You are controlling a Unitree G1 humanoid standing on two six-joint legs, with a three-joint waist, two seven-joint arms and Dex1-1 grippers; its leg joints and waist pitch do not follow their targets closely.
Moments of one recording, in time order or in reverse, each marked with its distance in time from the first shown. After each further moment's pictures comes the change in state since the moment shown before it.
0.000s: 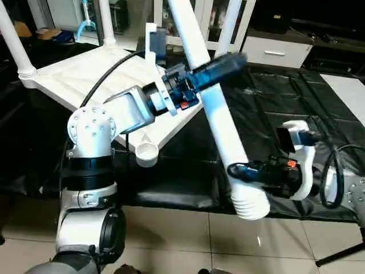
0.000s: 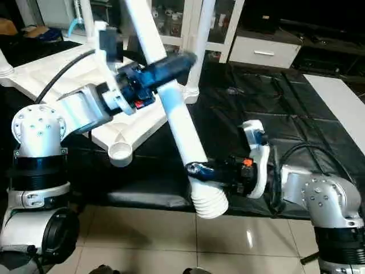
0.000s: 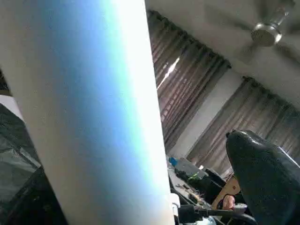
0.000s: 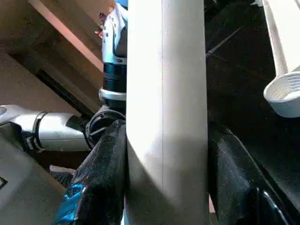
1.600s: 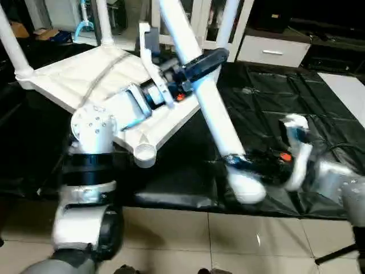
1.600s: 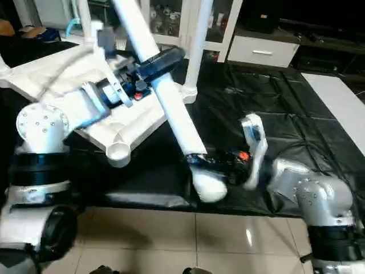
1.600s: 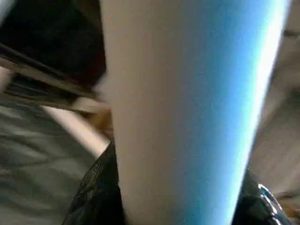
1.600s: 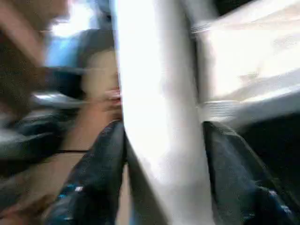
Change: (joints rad) left arm -0.021 0.087 -0.037 0.057 0.158 -0.175 0.078; right arm -0.015 0.058 0.002 0.060 -0.216 -0.273 -0.121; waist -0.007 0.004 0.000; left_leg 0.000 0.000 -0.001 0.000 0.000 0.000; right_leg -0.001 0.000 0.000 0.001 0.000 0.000
